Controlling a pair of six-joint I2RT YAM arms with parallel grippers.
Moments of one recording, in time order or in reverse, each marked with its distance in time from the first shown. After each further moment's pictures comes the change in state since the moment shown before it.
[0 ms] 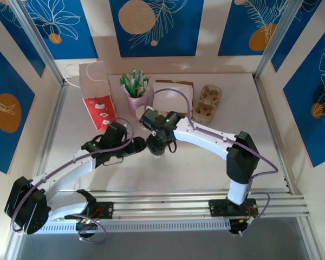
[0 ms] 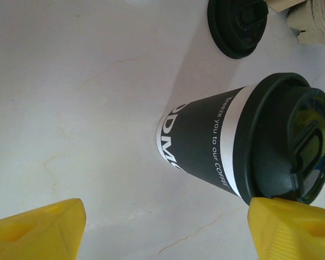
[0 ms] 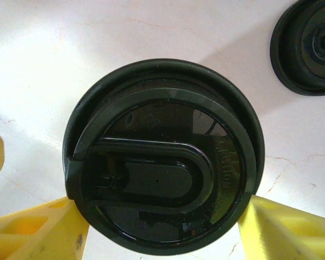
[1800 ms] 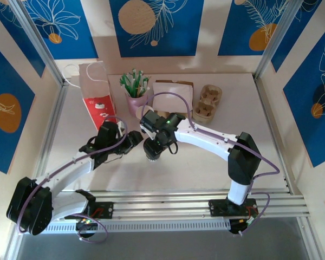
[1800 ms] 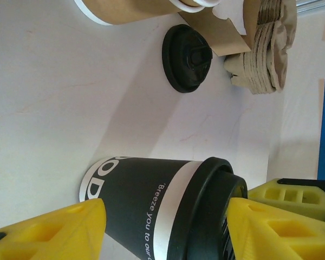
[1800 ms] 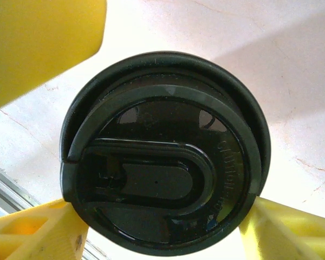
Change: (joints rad) left arm 0.115 -0.012 -0.127 0.320 0.198 -0.188; right arm 0.007 -0.018 -0.027 0.016 -0.131 -0.106
